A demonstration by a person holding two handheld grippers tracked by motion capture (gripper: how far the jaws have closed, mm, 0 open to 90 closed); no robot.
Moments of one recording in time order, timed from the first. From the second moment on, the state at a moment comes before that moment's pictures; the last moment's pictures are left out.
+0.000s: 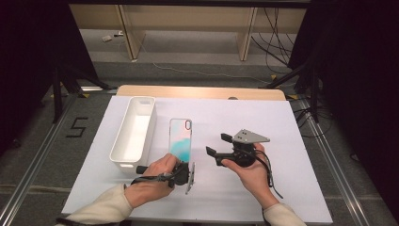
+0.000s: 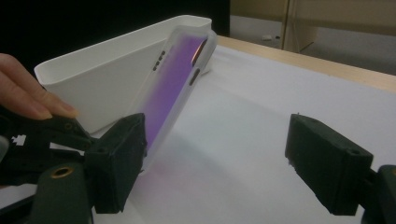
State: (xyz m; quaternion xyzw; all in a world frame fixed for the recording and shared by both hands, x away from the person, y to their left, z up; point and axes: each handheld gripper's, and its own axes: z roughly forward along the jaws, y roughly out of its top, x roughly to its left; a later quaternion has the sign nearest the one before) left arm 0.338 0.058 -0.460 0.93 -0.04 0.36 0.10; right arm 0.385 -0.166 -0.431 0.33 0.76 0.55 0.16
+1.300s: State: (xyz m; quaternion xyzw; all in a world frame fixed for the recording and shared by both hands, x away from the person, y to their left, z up) left arm 0.335 0.054 -0.460 0.92 -0.05 0.37 0.10; right arm 0.429 -0.109 -0.444 0.37 0.76 0.53 0.04
